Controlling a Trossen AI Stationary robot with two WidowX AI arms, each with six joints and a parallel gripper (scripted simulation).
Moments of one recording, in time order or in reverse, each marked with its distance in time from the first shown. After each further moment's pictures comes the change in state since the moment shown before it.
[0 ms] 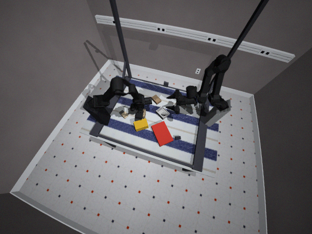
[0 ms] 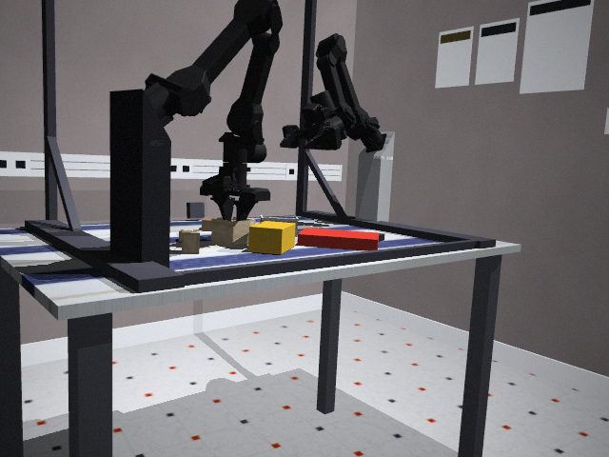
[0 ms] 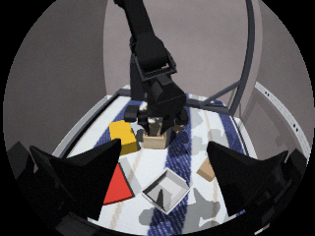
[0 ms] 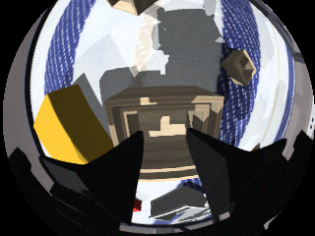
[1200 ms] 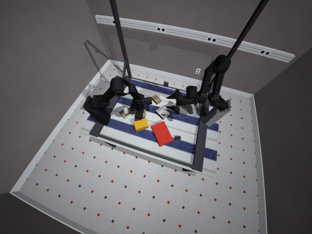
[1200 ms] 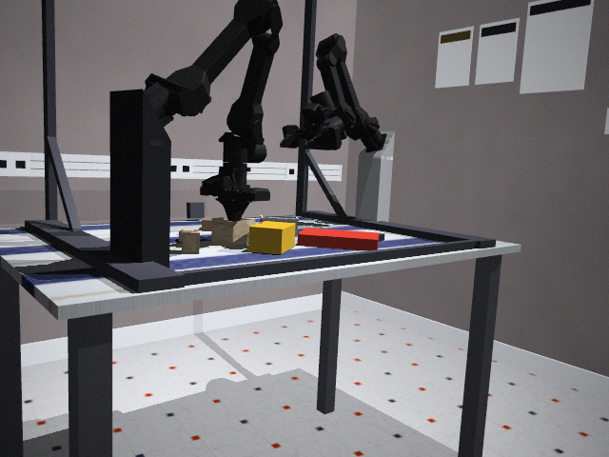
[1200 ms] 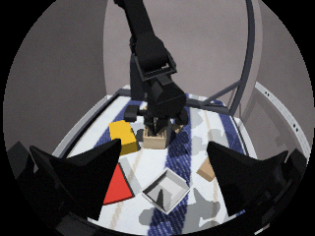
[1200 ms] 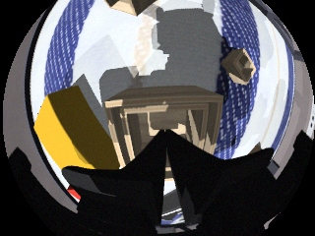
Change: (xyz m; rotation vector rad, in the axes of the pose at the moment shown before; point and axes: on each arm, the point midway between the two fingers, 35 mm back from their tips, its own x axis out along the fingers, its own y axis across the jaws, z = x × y) left arm 0.000 0.000 0.000 0.000 0.000 0.000; right arm 0.000 0.000 0.000 0.011 0.000 0.000
